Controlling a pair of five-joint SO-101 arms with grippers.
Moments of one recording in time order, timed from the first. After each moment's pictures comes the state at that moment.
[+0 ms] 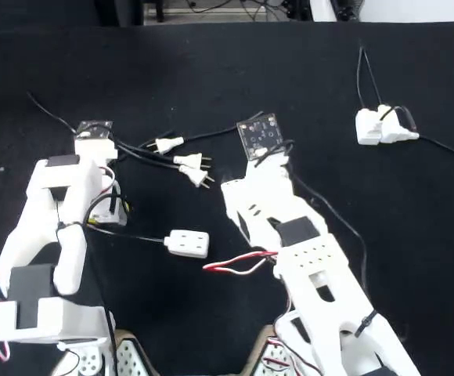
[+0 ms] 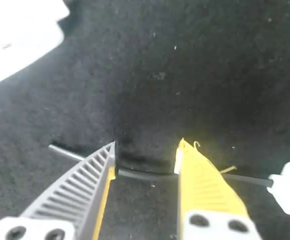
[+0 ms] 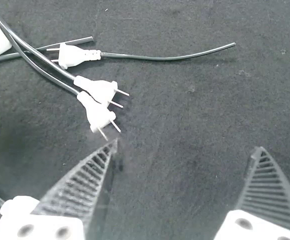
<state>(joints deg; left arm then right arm) -11.5 -4.9 36.4 59.8 -10.1 -19.0 -41.1 65.4 28.0 -0.6</state>
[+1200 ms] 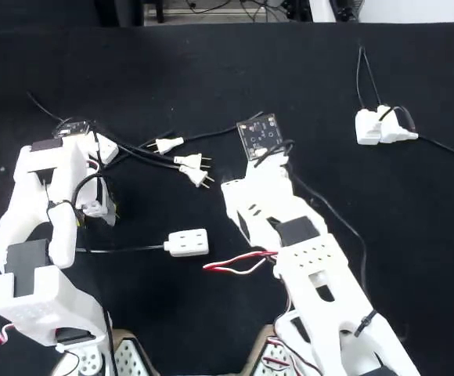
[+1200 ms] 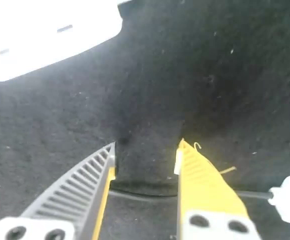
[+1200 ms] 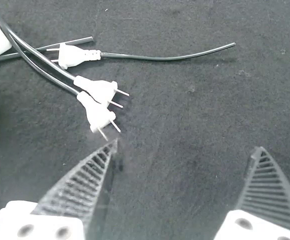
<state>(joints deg) -16.7 5.1 24.3 70.4 -6.2 -19.0 -41.1 65.4 28.0 -0.6</state>
